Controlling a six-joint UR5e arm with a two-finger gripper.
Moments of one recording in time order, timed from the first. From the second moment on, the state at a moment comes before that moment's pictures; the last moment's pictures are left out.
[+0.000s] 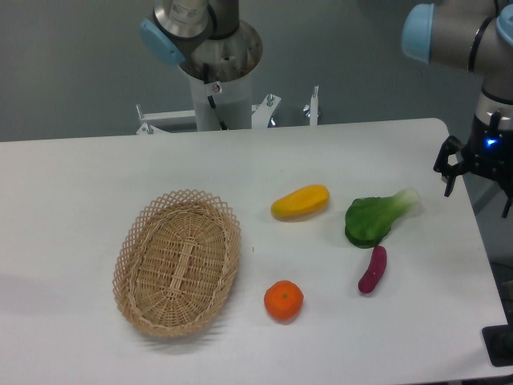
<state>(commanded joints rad) 2.89 -1.98 -1.37 -1.07 1.32 1.53</state>
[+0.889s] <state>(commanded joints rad) 2.86 -1.98 -1.43 -1.07 1.32 1.43</state>
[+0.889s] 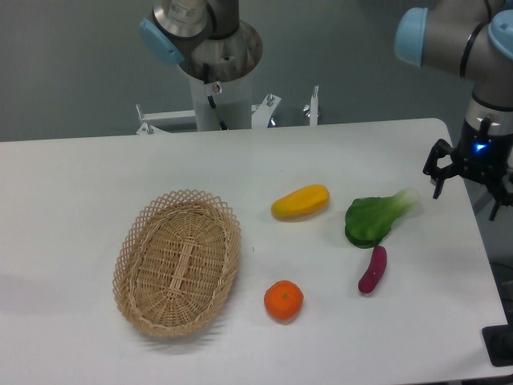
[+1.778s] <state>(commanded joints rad) 2.66 -2.21 -1.43 -0.87 1.51 1.17</state>
